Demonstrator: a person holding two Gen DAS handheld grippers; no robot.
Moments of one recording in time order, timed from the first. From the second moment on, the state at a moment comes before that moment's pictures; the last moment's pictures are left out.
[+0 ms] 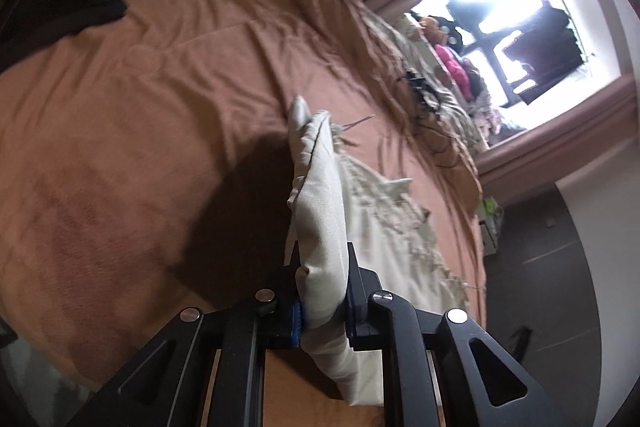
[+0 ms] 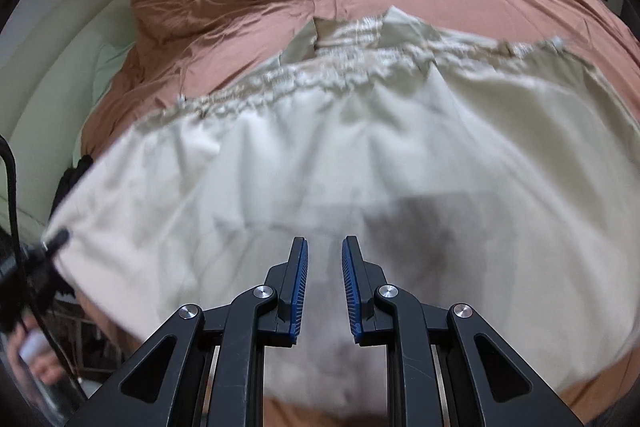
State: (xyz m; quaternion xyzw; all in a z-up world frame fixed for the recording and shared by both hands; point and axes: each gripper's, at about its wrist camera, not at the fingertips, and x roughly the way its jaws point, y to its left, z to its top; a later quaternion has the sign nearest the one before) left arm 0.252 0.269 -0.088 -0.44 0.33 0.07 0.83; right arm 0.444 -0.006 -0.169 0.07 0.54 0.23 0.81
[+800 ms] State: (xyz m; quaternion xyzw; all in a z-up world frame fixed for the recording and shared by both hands) left arm 0.317 0.134 0.045 -0.35 0.30 -0.09 0.88; right arm 0.379 -0.047 -0.214 0.13 0.58 0.24 0.77
